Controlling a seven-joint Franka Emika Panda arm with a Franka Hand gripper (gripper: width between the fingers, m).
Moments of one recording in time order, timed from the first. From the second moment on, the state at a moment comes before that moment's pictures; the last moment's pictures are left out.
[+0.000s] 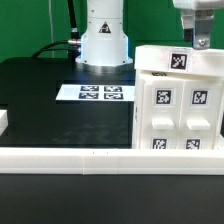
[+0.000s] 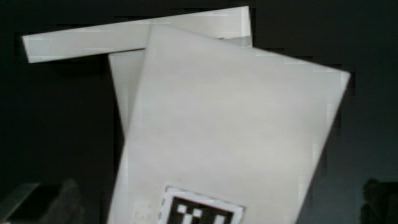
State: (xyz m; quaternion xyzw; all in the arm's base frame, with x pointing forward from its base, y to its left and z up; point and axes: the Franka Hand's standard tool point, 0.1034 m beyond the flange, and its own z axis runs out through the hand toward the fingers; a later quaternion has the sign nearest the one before) arm 0.623 0.096 0.176 -0.66 0.74 0.01 0.07
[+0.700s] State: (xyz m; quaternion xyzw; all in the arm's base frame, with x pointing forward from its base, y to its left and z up) arm 0.624 0.109 0.177 -0.88 0.47 0.00 0.05
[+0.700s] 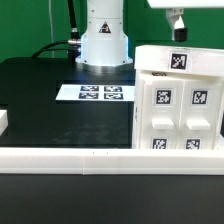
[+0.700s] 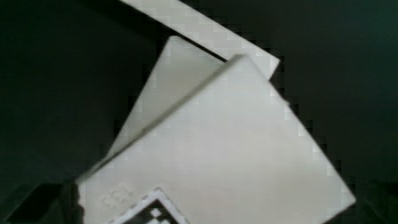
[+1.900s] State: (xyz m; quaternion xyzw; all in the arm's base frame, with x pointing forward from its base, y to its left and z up) arm 0.623 0.101 0.173 -1.00 -0.06 -0.02 0.01
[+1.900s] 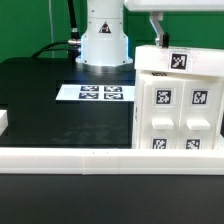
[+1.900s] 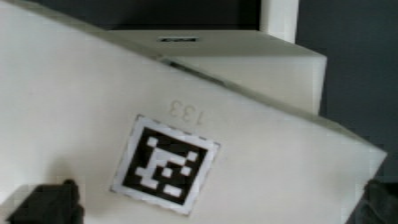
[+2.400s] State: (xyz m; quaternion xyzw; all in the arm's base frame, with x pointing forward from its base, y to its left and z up) arm 0.624 0.108 0.169 -0.96 -0.29 -0.03 0.00
